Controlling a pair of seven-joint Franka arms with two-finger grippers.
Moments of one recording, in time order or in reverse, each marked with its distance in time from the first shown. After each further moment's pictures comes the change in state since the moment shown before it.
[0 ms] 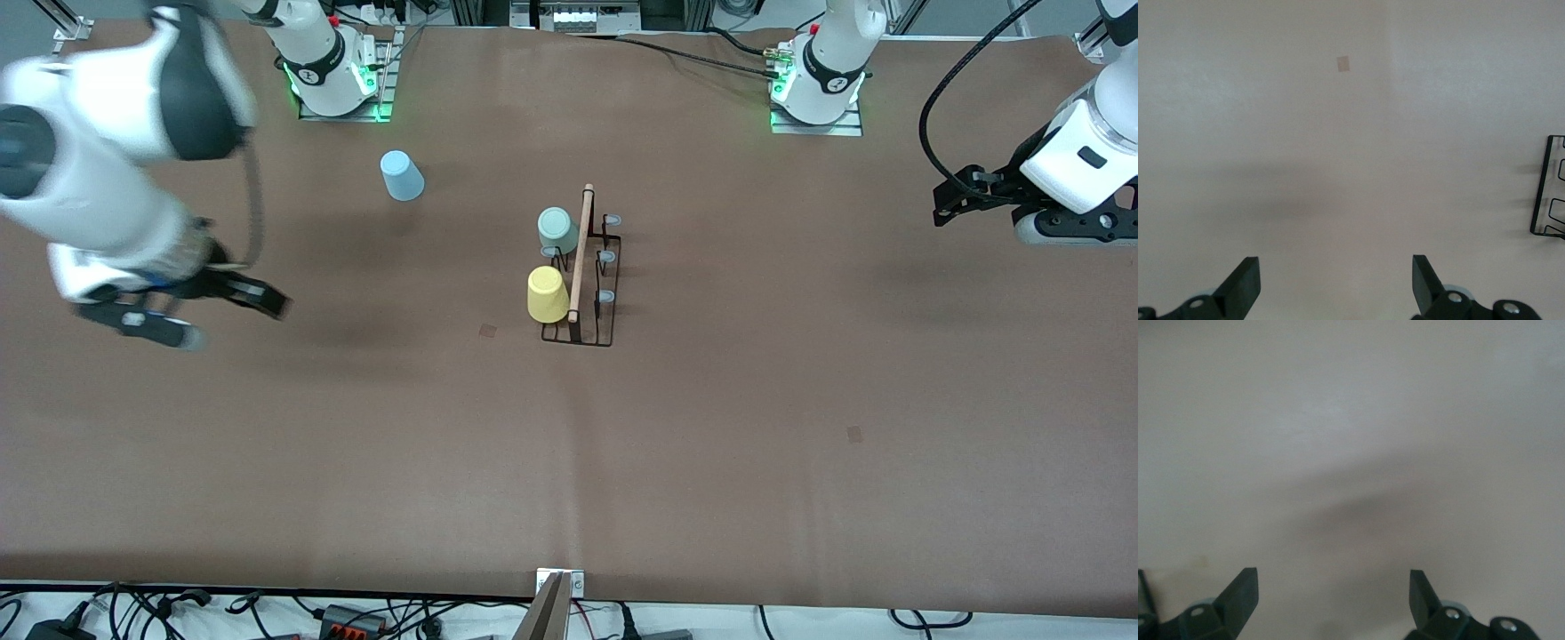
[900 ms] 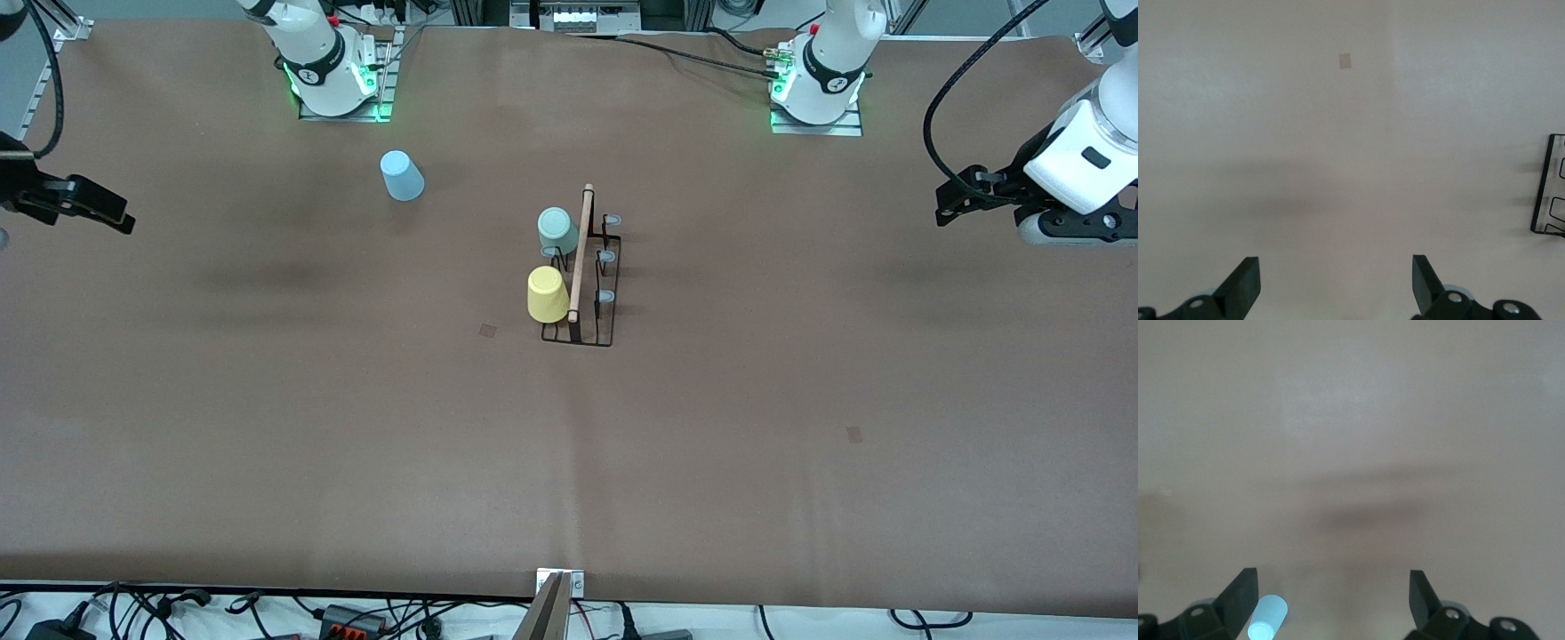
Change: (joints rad) left arm 0.001 0.000 0.003 0.009 0.000 -0.022 0.000; right arm -0.189 -0.158 0.013 -0.011 0.053 -0.166 -0.378
